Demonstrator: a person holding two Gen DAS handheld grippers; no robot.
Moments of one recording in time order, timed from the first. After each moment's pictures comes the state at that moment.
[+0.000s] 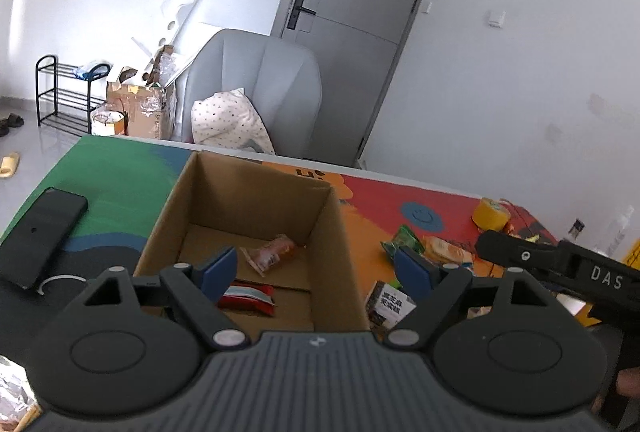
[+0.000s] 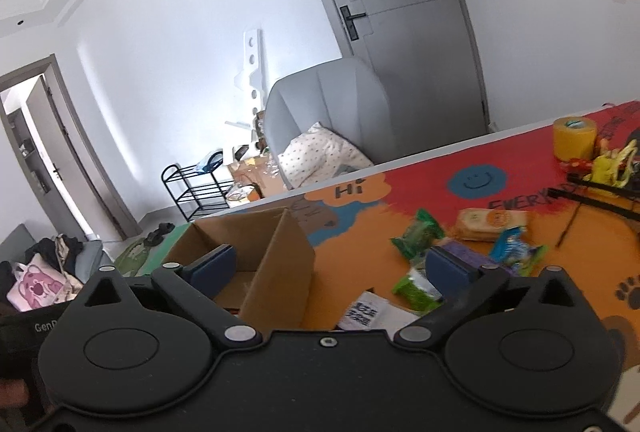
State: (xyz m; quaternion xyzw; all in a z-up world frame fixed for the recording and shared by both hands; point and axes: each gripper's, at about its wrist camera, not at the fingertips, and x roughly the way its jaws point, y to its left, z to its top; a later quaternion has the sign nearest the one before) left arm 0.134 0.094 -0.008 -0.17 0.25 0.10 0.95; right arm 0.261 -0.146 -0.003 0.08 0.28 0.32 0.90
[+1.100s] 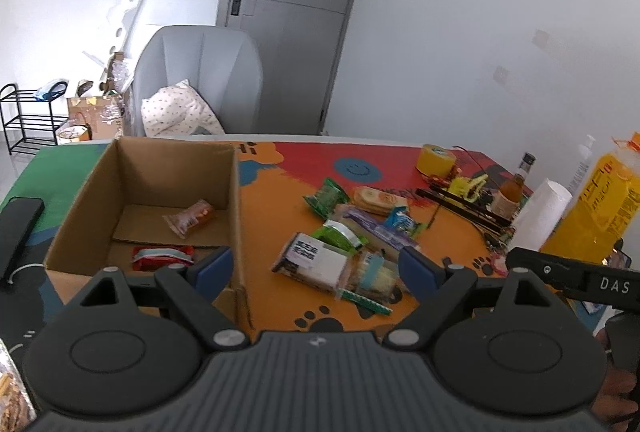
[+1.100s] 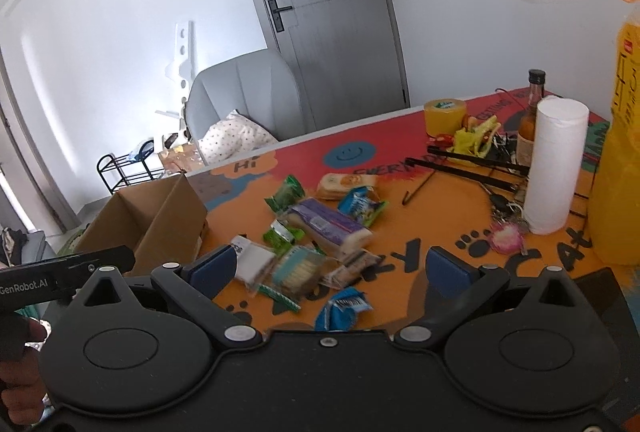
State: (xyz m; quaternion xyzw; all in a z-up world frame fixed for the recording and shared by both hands) left arm 0.124 0.006 -0.004 -0.11 0.28 0.05 0.95; right arm 0.231 -0.258 -0.011 0.05 0.31 0.22 0.92
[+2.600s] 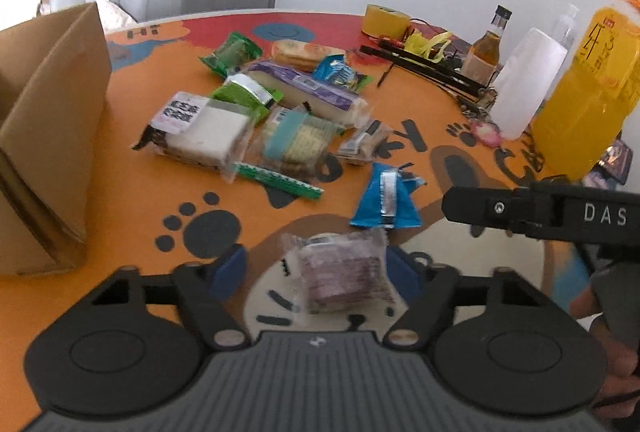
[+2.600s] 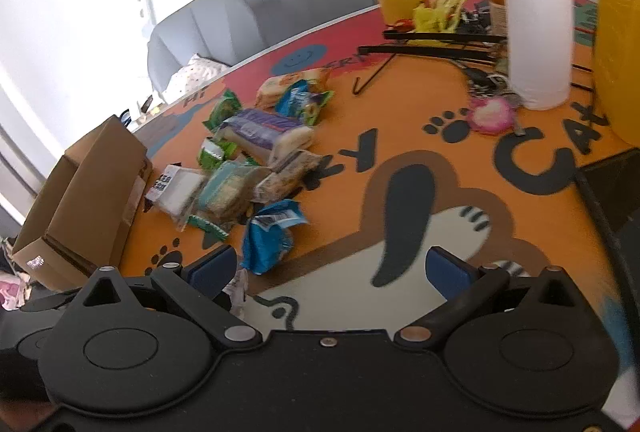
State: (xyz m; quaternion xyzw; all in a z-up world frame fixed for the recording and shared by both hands) left arm 0.186 -0.066 -0.113 -0.08 0.41 -0.03 0.91; right arm 0.270 -0.278 -0.100 0.10 0.42 0.21 0.88
